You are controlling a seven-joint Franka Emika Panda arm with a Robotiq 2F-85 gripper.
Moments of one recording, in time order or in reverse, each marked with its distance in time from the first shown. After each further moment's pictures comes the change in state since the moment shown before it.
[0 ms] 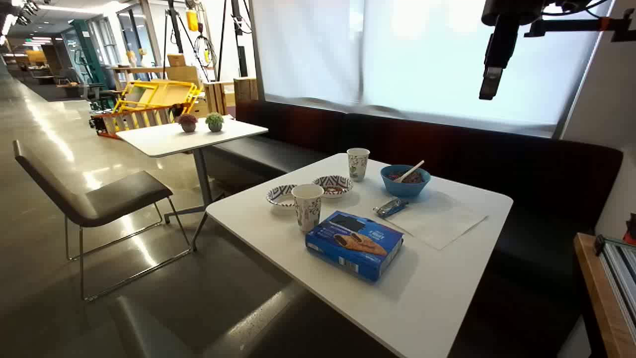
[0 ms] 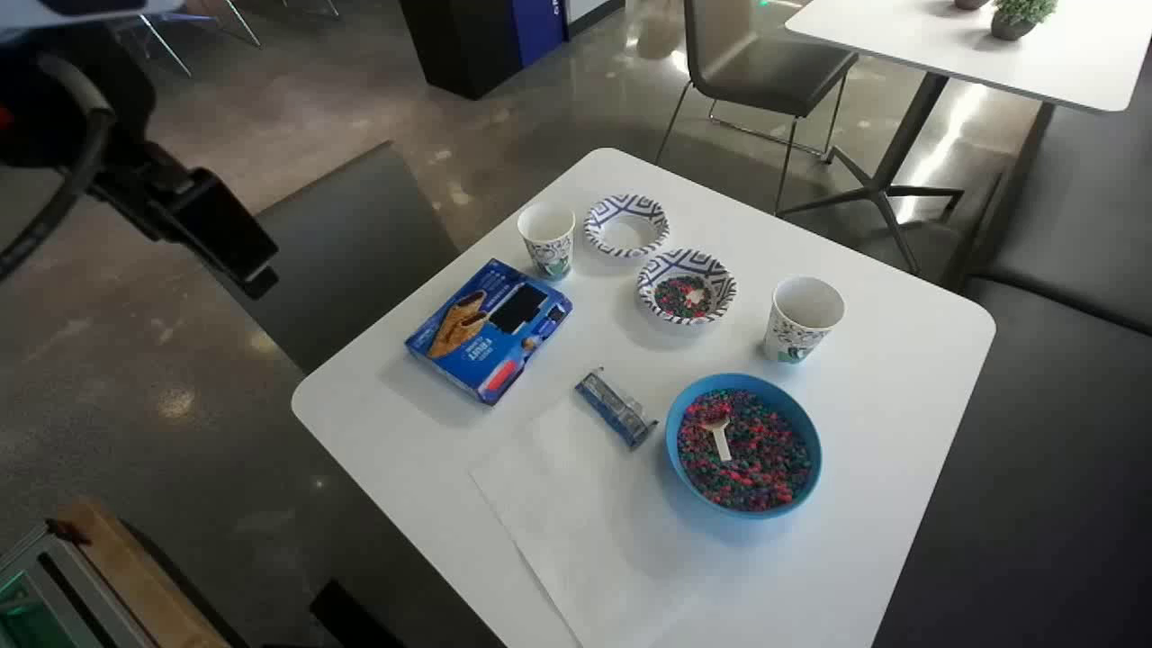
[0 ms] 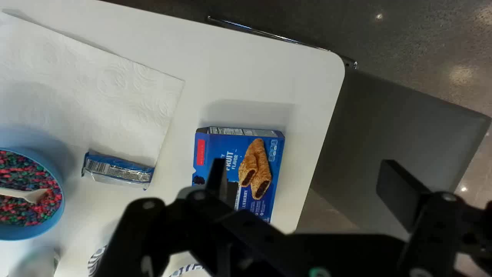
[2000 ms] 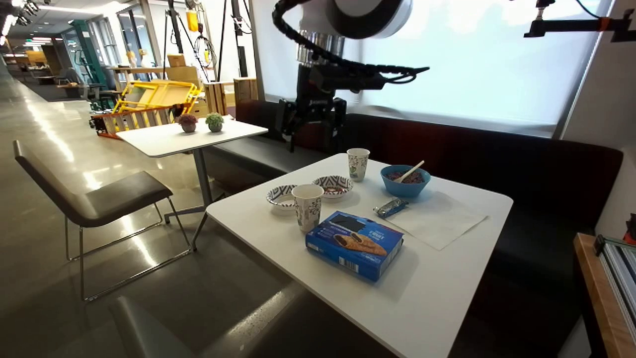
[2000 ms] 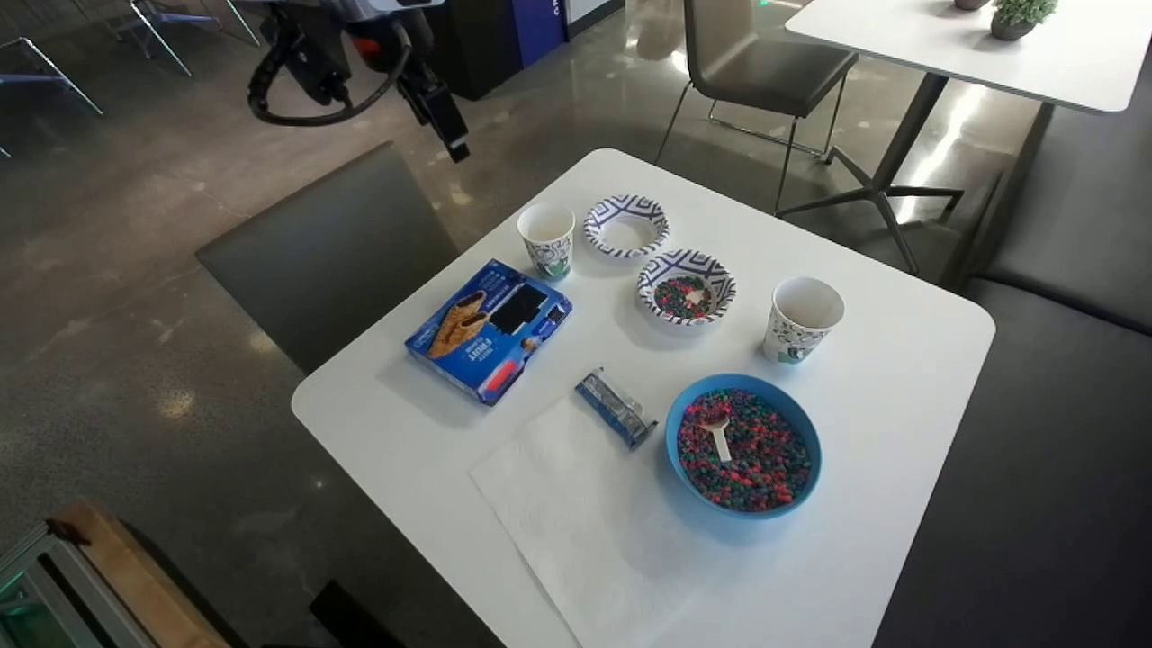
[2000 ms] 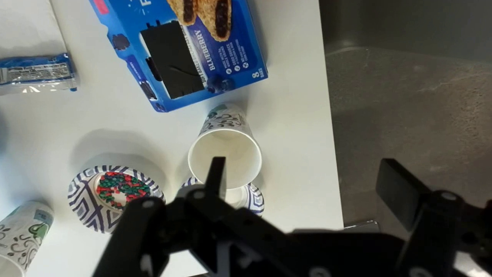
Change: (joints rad) arm 0.041 0.937 0.227 0.662 -0.174 0.422 0.773
